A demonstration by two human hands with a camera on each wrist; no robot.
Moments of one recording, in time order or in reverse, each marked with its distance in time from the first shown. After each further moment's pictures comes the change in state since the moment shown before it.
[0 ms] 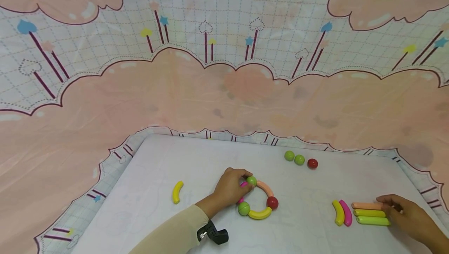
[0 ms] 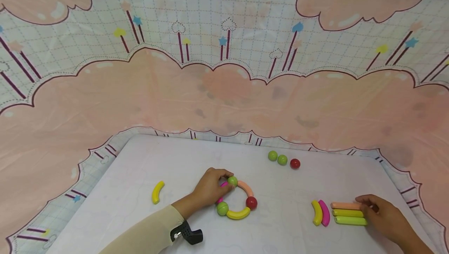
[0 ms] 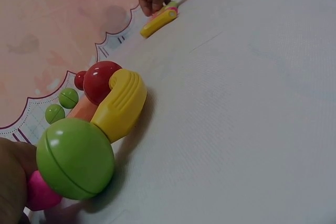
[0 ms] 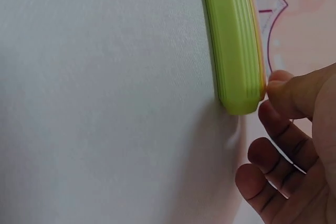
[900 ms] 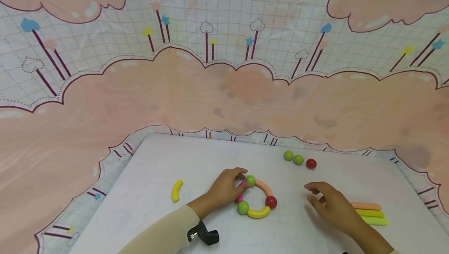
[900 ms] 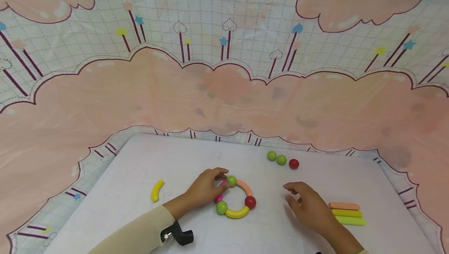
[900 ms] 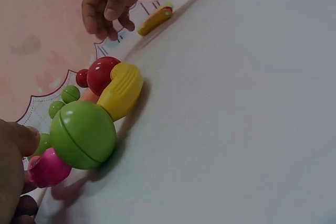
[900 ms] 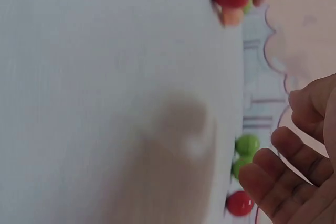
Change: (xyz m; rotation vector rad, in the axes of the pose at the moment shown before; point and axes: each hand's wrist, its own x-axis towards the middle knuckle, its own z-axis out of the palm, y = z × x) left_hand -0.011 -0.008 -0.014 -0.086 -0.065 0.025; right_hand -0.006 -0.175 0.053 0.167 0.049 -0.273
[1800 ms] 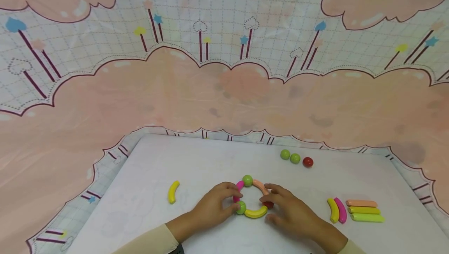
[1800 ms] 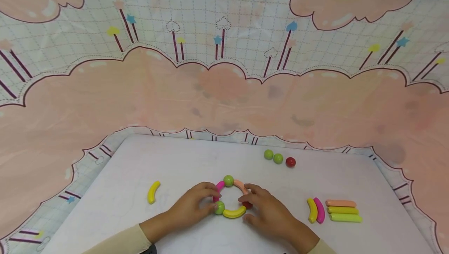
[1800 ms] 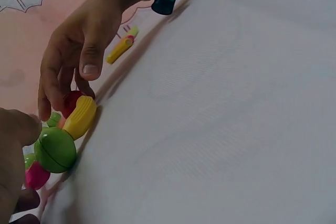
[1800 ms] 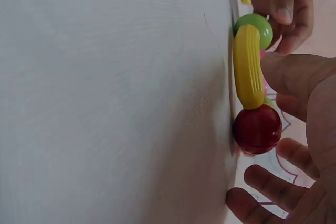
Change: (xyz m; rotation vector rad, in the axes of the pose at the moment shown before) left_hand -0.052 0.003 -0.015 0.002 -0.076 0.200; right_hand 0.011 -0.052 0.059 -0.054 -0.198 -0.299
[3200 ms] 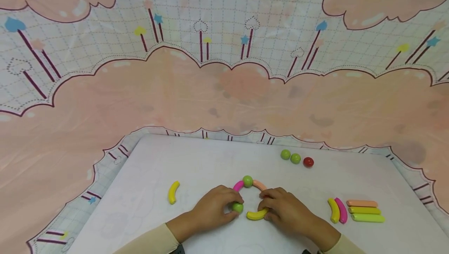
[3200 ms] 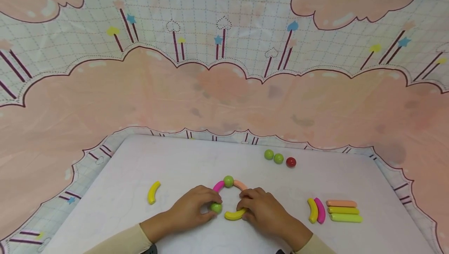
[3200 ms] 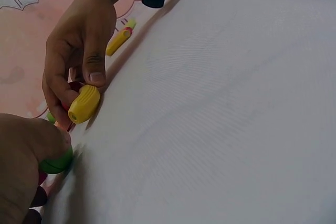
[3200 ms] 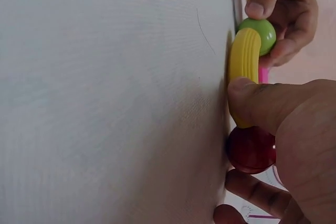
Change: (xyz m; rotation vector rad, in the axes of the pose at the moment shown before) left_hand 0.000 -0.006 -0.002 0.184 -0.055 0.175; right_hand 0.013 -0.008 -0.002 -0.144 -0.066 -0.131
